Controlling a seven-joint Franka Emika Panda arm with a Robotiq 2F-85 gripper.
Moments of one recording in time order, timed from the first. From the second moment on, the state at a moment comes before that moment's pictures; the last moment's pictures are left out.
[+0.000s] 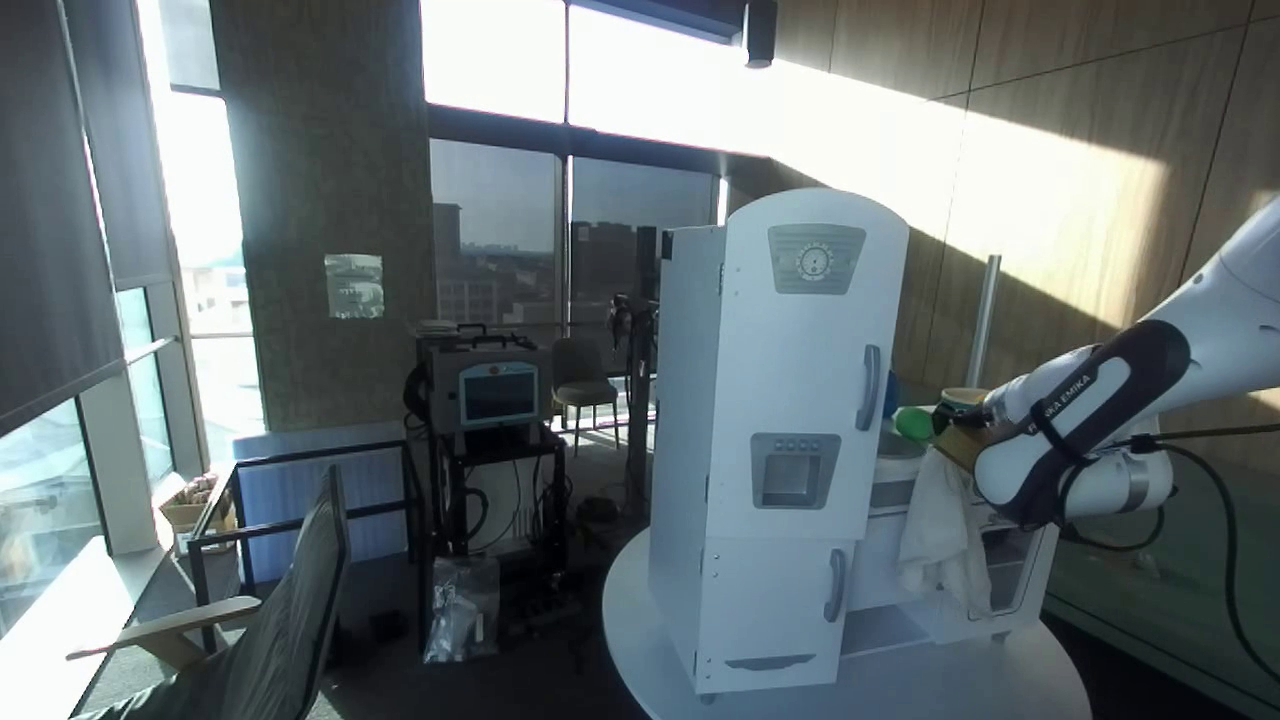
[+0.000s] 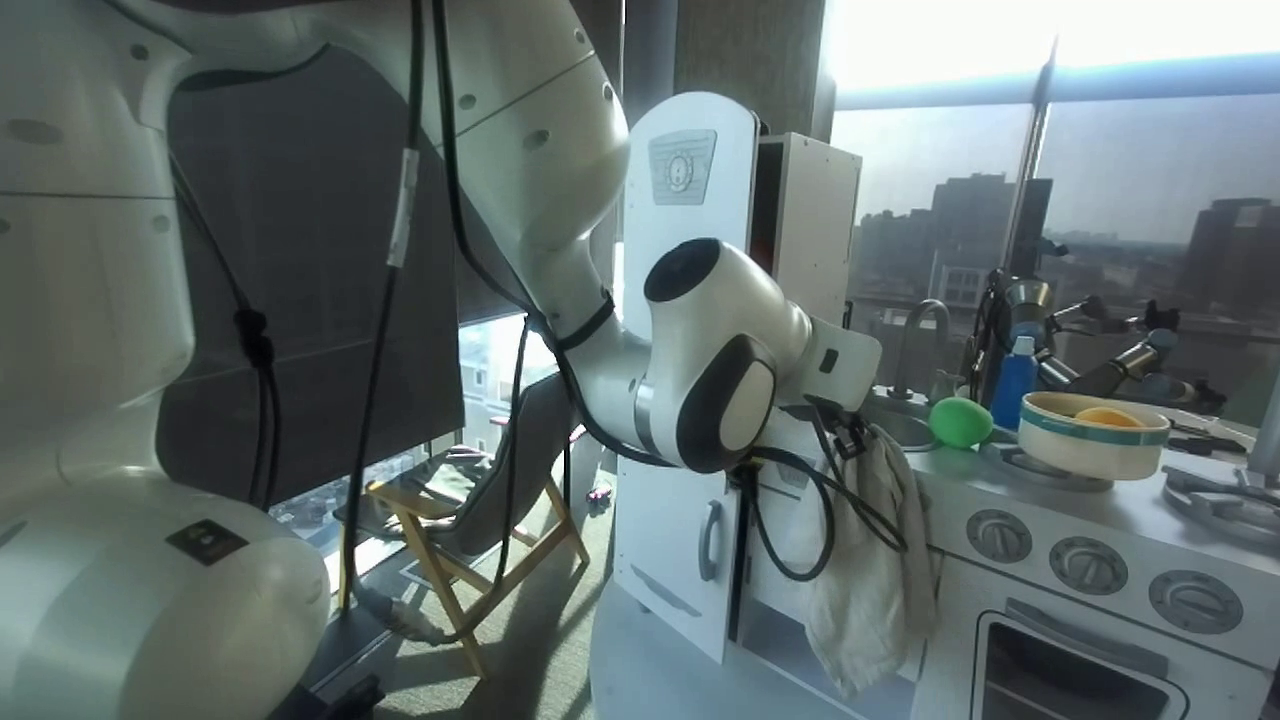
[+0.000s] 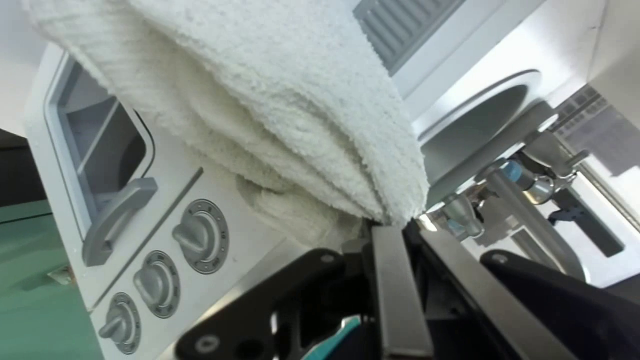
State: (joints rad) arm 0.19 -0.01 -0.74 -2.53 -0.23 3.53 0.81
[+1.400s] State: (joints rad) arm 0.09 0.13 -0.68 -2.39 -0.44 3.48 0.96
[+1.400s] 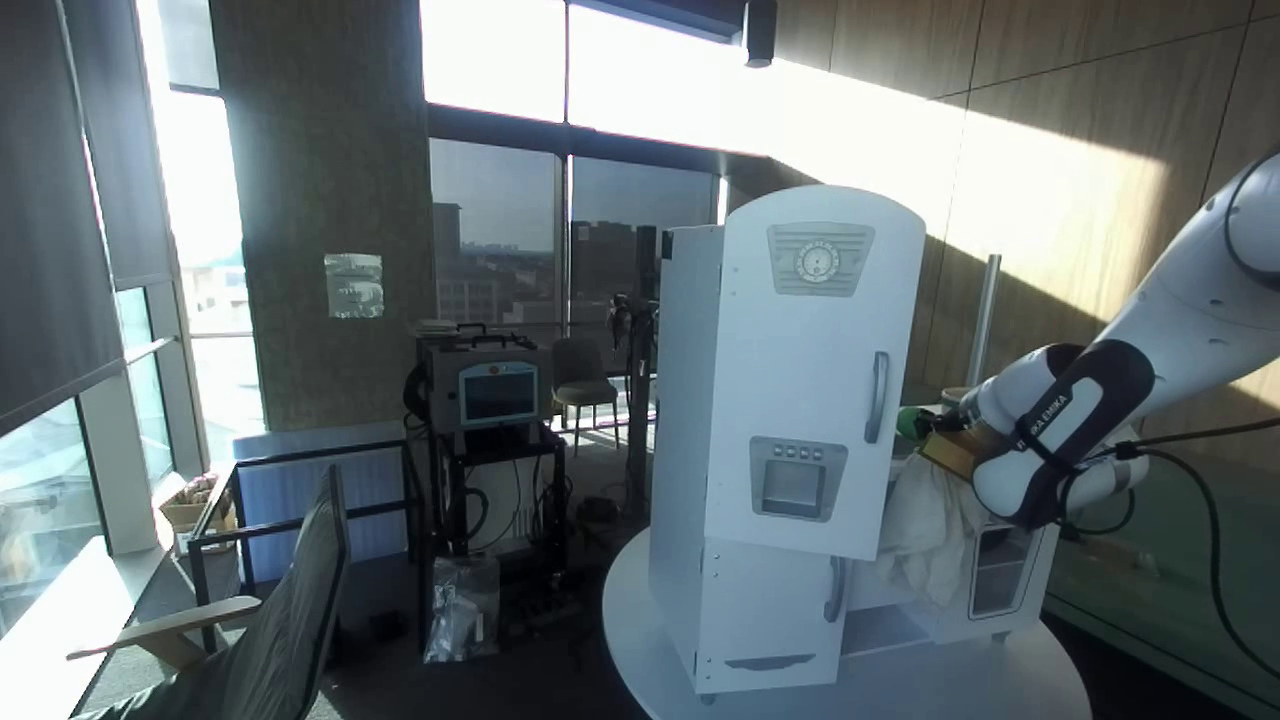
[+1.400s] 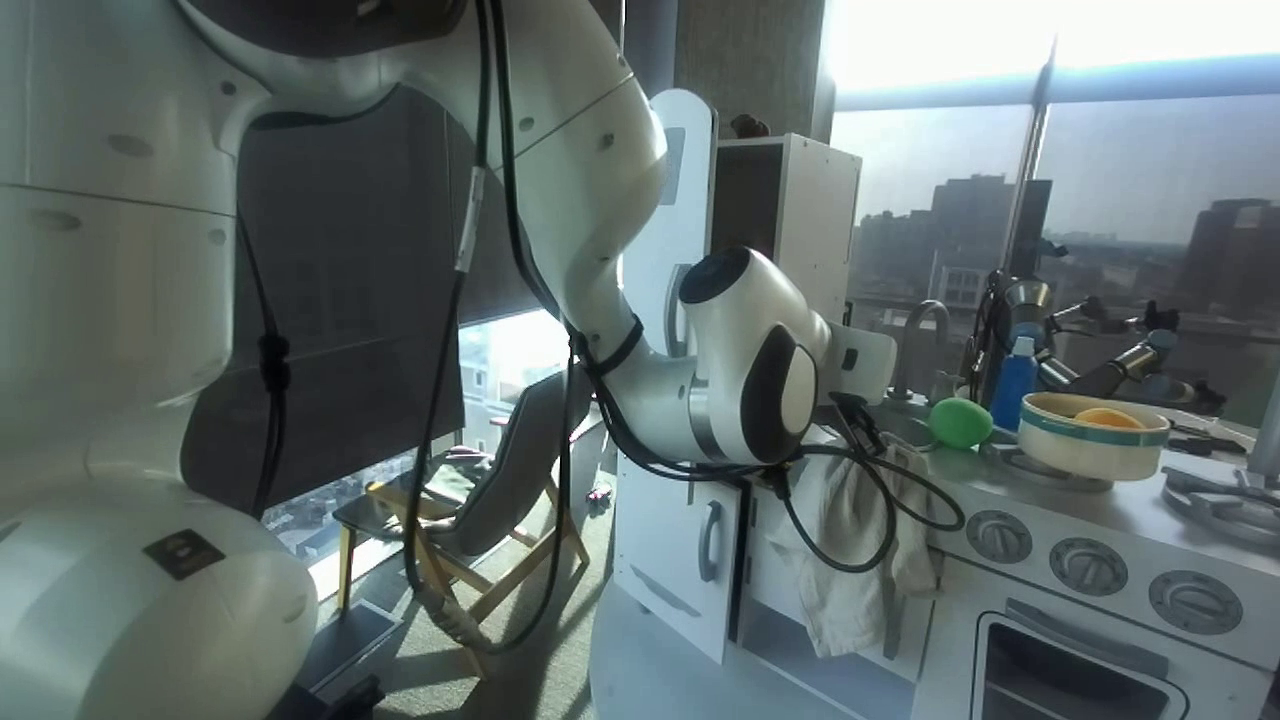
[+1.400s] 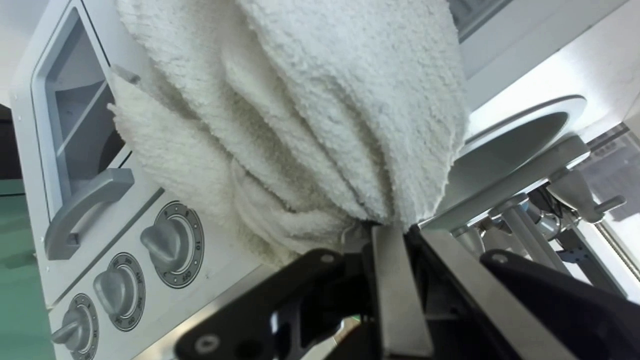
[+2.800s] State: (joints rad) arm 0.10 -0.07 -0.64 -2.13 -0.58 3.47 1.06
